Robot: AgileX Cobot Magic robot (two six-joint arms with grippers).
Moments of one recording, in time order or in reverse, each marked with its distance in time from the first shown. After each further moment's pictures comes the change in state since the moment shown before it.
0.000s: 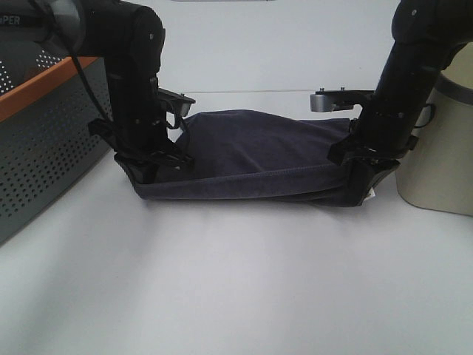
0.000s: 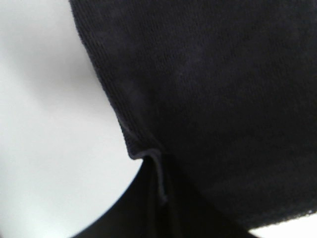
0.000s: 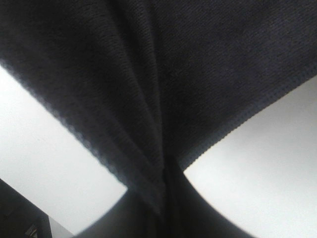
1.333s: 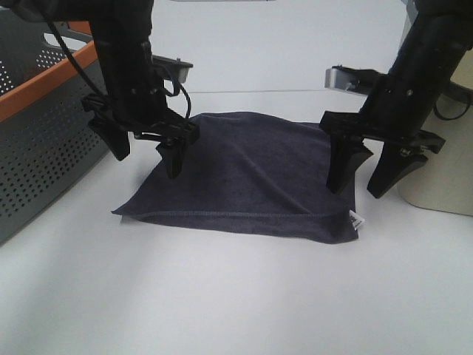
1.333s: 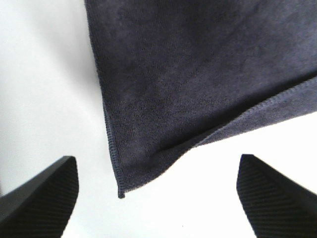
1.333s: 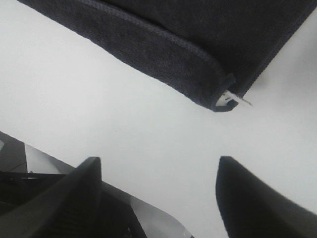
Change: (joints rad) left arm -0.010 -0.120 0.001 -0.032 -0.002 -0.055; right arm 0.001 -0.156 0.061 0.105 0.069 0.322
